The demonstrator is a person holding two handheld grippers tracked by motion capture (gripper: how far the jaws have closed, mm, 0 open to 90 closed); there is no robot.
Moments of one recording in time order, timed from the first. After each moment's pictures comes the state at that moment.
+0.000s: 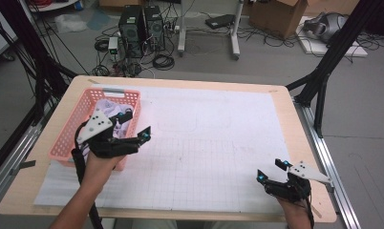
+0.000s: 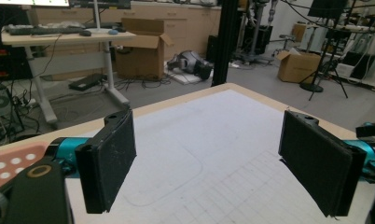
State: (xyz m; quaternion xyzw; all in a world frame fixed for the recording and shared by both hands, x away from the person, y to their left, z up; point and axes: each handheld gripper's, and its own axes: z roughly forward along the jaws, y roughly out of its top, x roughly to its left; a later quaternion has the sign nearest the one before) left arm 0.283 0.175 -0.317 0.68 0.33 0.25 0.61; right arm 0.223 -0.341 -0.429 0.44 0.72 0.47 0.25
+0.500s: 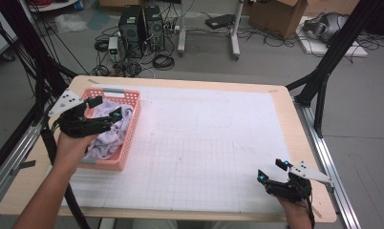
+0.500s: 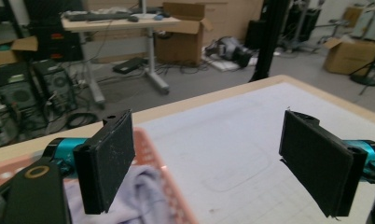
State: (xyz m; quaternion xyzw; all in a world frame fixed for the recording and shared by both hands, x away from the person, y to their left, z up) left arm 0.319 0.244 -0.302 0.68 0.40 0.29 0.54; right arm 0.223 -0.343 -0.429 0.45 0.72 0.48 0.25
